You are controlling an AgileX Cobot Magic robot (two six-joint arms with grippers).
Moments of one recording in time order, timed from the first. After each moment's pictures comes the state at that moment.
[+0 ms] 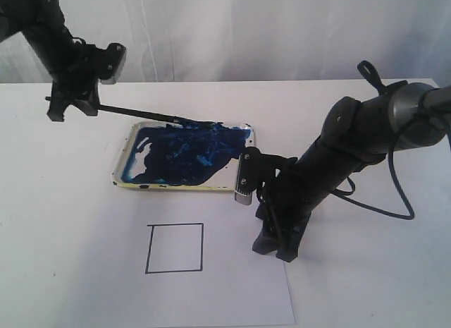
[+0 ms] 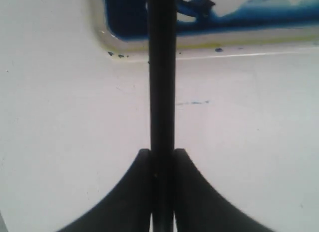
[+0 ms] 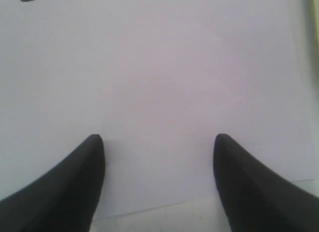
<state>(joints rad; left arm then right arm) -0.17 2.30 -2.21 -0.09 1.23 1.62 0.39 1.97 -1.08 0.63 0.65 -1.53</state>
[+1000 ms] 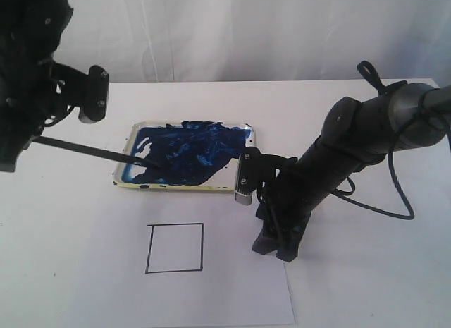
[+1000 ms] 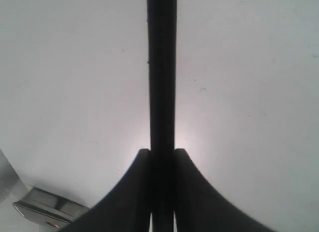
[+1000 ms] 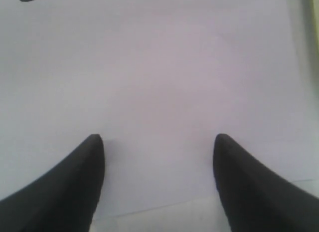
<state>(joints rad) -0.51 1.67 -1.38 0.52 1.32 0.79 0.39 1.97 -1.08 0.63 0.65 -1.53</state>
